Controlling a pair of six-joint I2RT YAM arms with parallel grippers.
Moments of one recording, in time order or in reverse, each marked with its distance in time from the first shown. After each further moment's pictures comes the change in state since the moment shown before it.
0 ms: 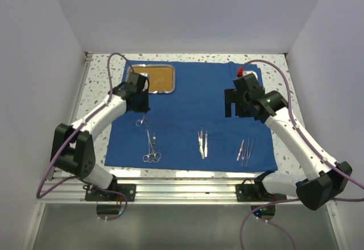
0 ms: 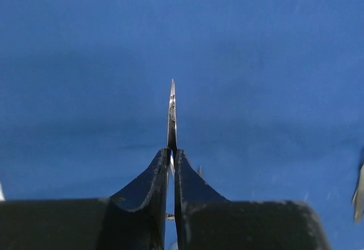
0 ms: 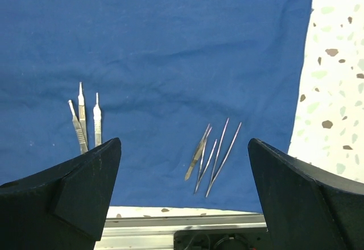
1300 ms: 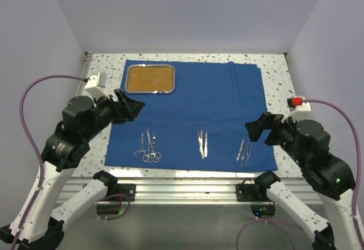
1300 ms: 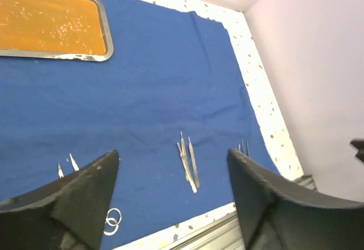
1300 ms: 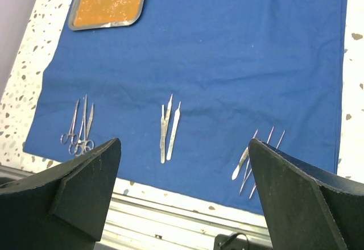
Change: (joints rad) left arm -0.115 -0.828 -0.041 -0.103 0.129 -0.261; right arm 0.000 -0.670 -0.112 0.004 -0.182 0.072
